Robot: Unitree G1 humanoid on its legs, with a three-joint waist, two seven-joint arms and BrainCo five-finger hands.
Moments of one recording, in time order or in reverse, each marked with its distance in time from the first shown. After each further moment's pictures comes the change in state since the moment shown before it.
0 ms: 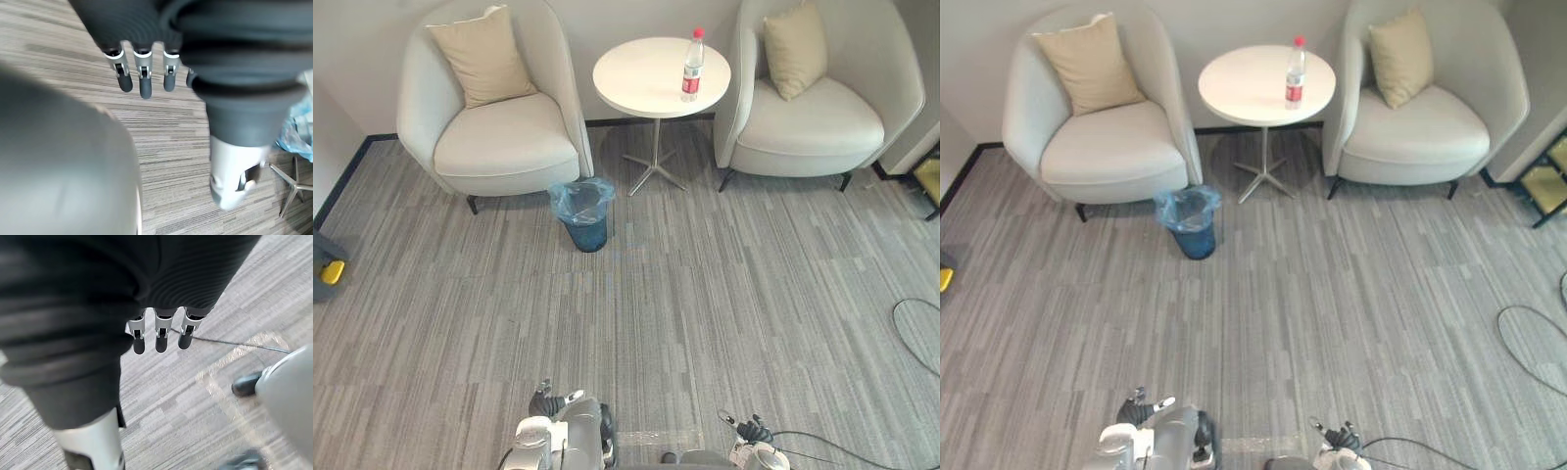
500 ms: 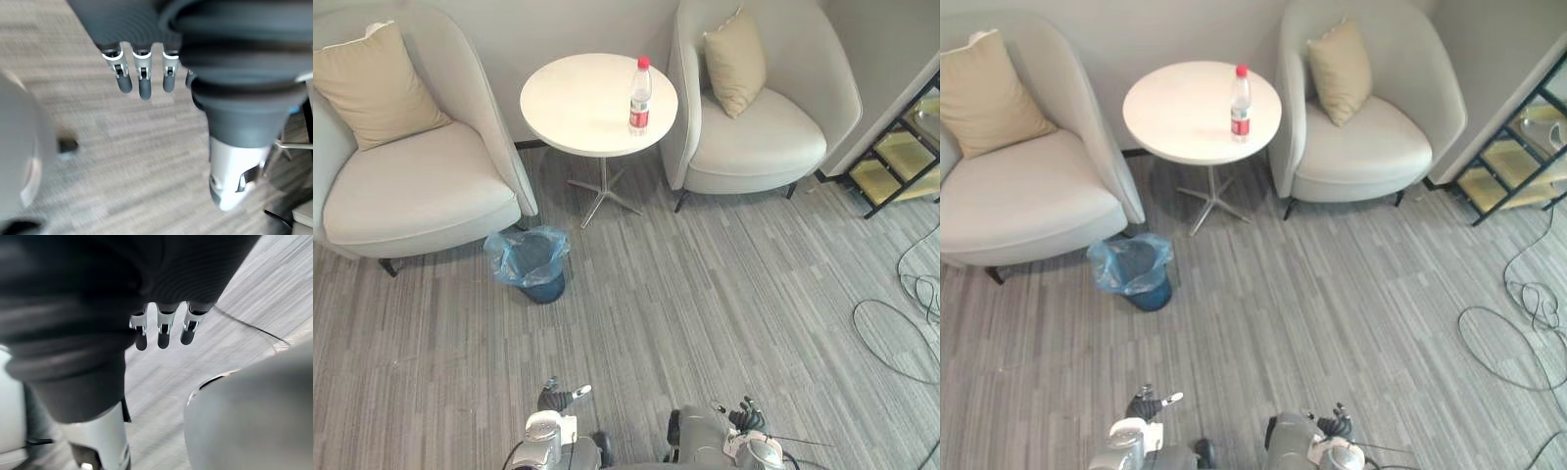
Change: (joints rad) left arm -0.027 -0.032 -0.046 0.049 -0.036 0.020 0.020; right arm 0.039 0.008 0.061 -0.121 -0.101 -0.001 0.008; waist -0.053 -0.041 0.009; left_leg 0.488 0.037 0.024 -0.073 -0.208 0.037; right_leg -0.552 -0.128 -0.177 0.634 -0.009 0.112
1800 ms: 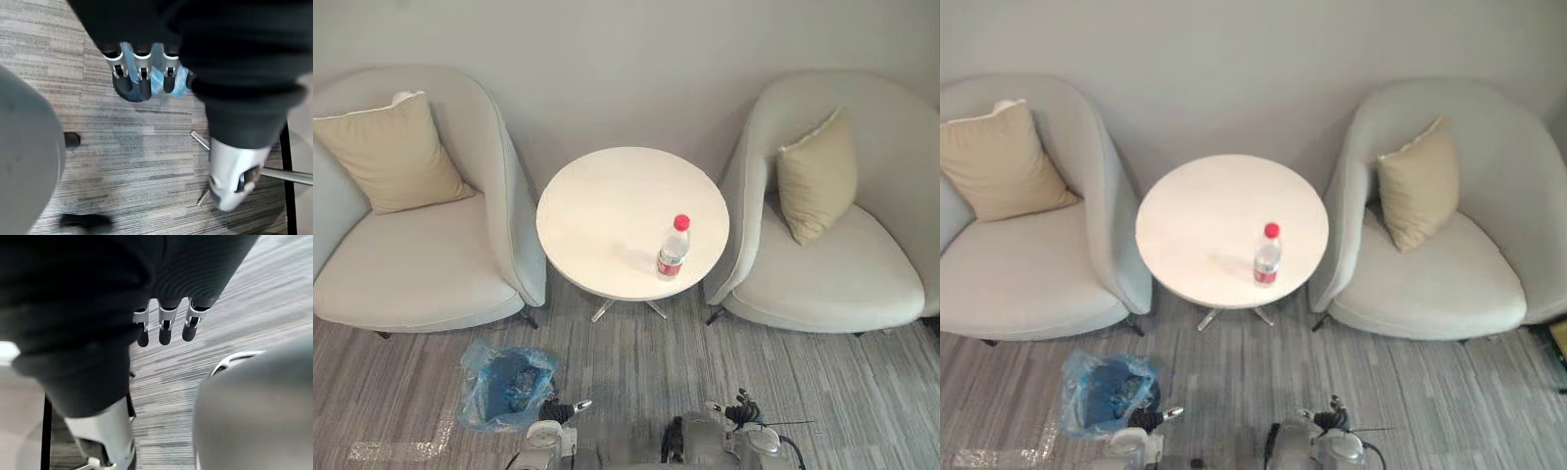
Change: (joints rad) left arm -0.020 0.040 -0.022 0.086 0.041 -0.002 -0.001; right arm -0.056 -0.024 0.048 0.091 -0.106 0.021 -0.002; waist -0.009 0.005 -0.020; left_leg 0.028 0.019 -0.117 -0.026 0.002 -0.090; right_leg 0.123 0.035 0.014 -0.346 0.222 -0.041
